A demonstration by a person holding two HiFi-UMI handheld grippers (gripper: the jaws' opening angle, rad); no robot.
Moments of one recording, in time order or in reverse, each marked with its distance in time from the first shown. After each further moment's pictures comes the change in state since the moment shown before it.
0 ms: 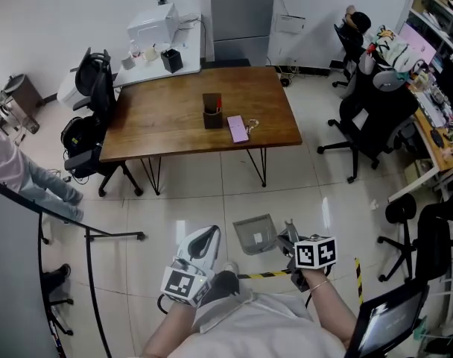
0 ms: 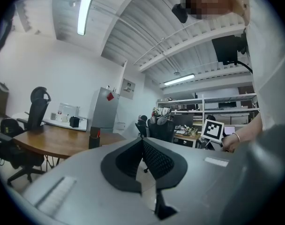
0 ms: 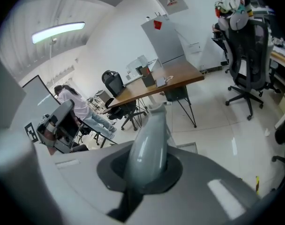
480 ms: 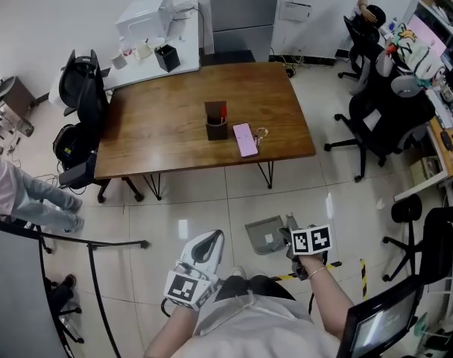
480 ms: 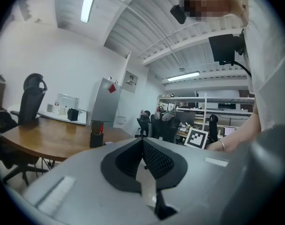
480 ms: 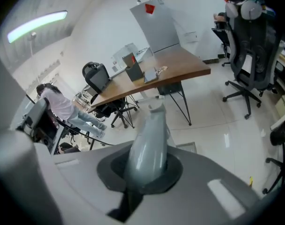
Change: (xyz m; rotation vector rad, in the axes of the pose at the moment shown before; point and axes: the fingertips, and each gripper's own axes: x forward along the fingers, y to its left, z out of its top) left arm 0.078 0.086 -0.006 -0.061 0.077 -0.022; right arm 0.110 -0.058 0.076 0.057 0.132 -0.097
